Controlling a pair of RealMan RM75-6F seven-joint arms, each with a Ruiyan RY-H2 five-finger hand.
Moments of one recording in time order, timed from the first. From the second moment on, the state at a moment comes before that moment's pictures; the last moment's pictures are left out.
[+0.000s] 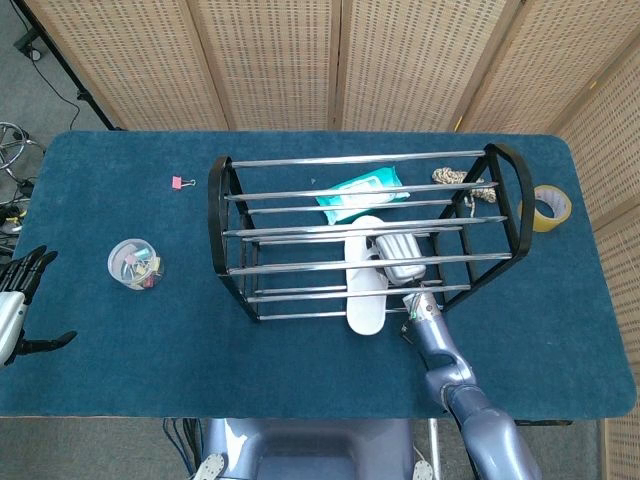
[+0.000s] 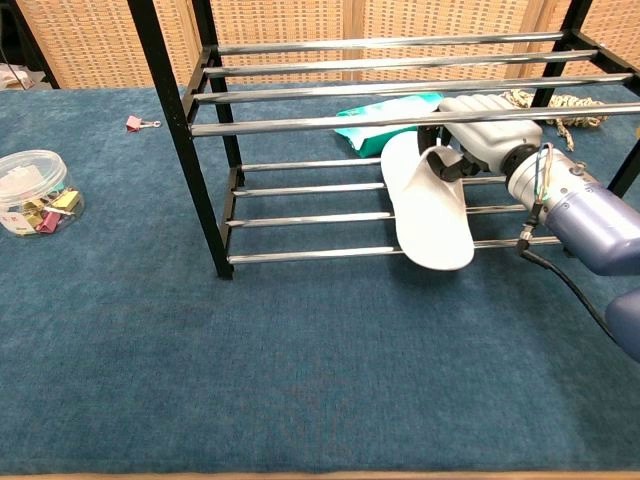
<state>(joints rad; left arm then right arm) -0.19 -0.86 -0.08 -1.91 1.36 1.31 -0.08 0.85 -2.18 0.18 -0.19 -1.43 1.09 0.30</state>
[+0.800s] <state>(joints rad) -0.18 -0.86 -0.07 -1.91 1.38 1.32 -0.09 0.81 -2.08 0.19 -0.45 -1.41 1.07 0.23</state>
